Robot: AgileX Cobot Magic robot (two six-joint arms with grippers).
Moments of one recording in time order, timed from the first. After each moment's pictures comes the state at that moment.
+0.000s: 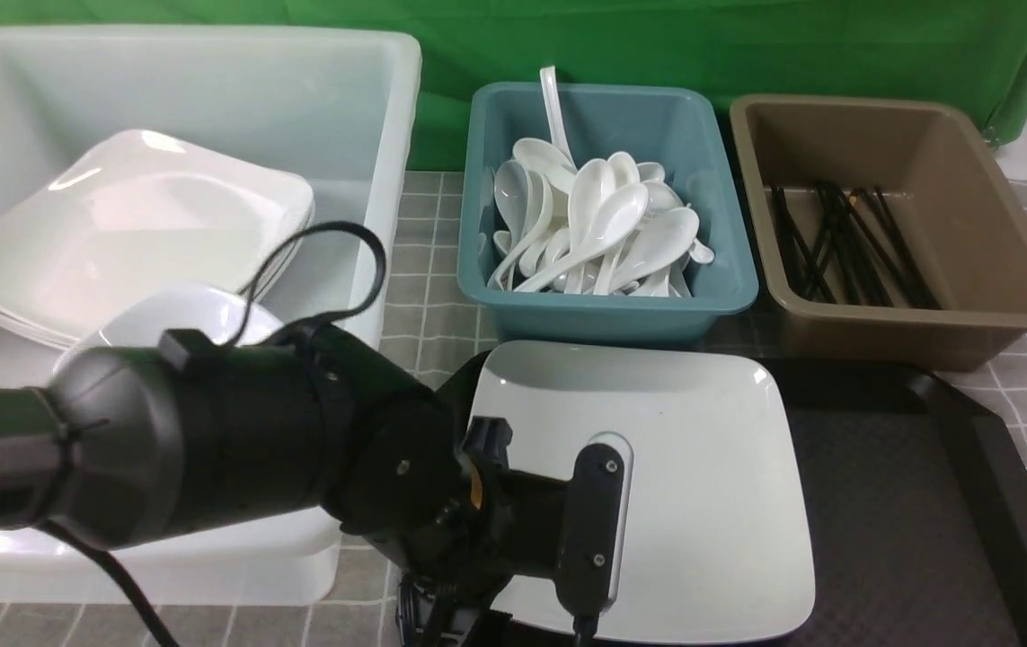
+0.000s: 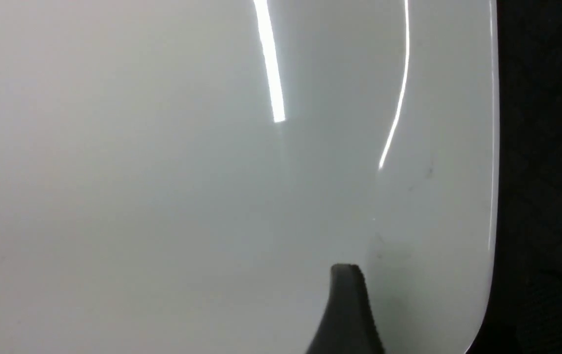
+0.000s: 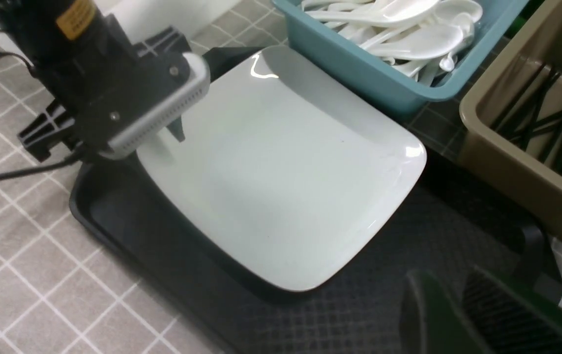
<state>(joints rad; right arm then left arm) 0.73 0.57 -0.89 -0.18 0.90 0.06 -0.78 1.68 -0.96 -0.08 0.60 1.07</state>
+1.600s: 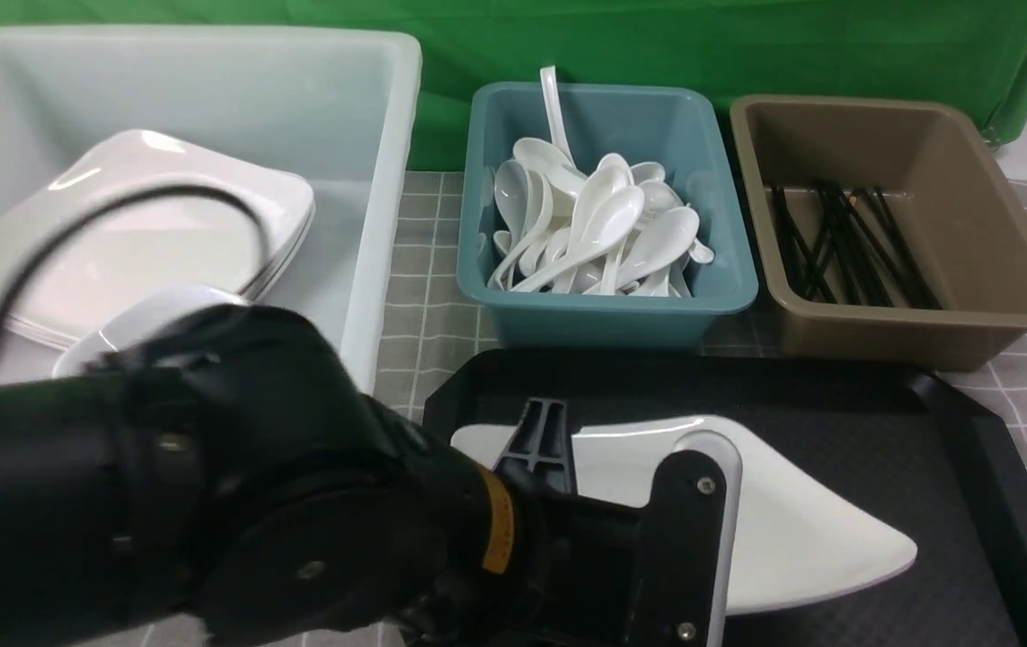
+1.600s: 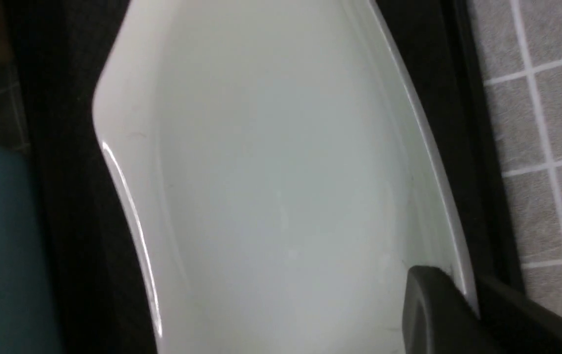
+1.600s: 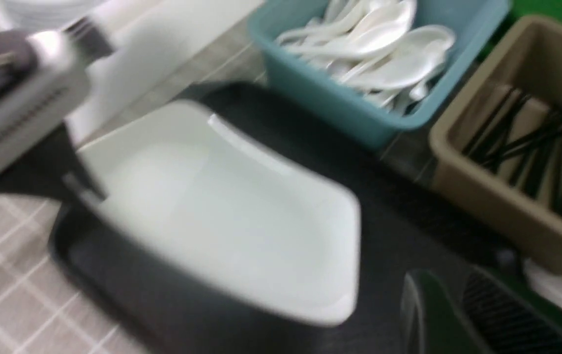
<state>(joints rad) 0.73 0.56 -0.91 -0.25 0.85 0.13 -1.02 1.38 -1.00 0.00 0.70 0.86</state>
